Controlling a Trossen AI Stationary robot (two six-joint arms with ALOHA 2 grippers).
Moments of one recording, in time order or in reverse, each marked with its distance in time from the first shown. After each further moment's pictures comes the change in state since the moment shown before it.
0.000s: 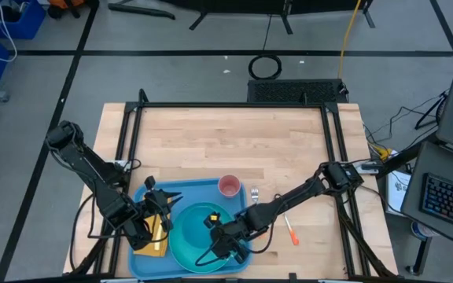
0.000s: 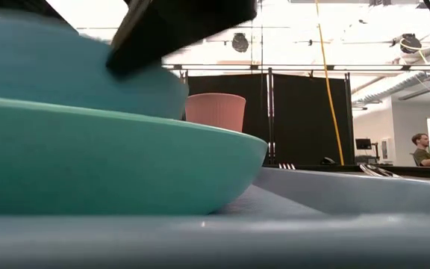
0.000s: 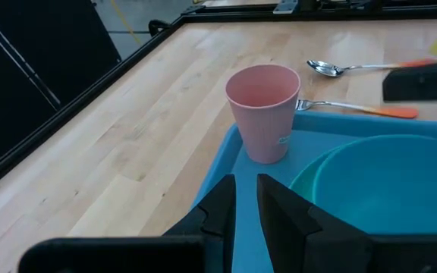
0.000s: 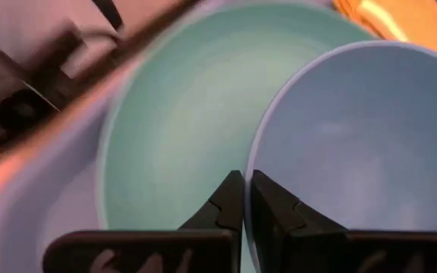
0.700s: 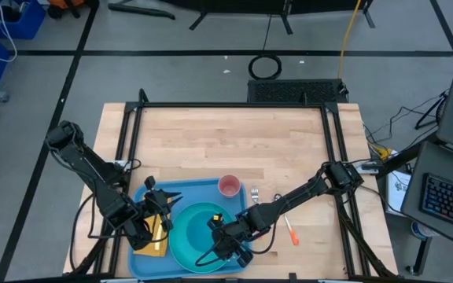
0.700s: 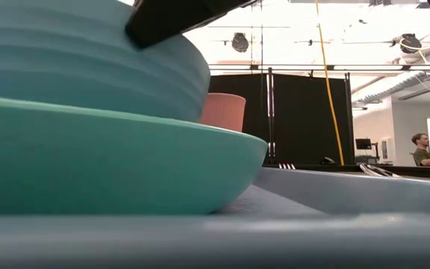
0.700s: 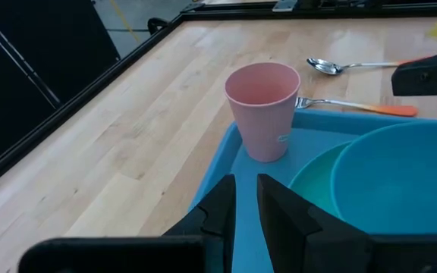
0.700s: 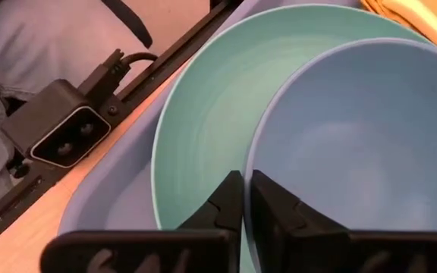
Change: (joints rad) left arm 0.000 0.000 0.000 0.000 0.005 0.000; right arm 0.012 -0.017 0.000 -0.036 -0.086 0.110
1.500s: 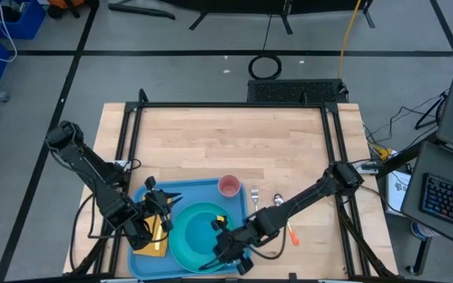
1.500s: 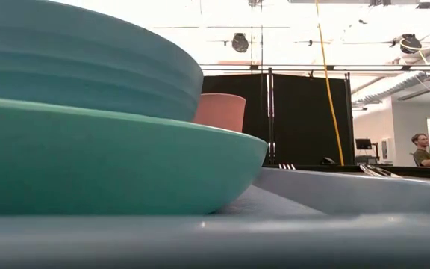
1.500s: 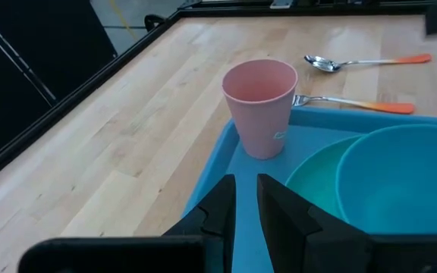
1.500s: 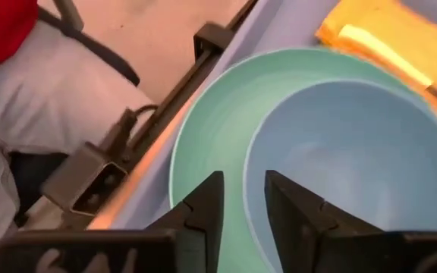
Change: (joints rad) left arm 0.000 0.000 0.000 0.000 0.014 -0.003; right arm 0.049 -0.060 0.000 0.027 0.108 0.162
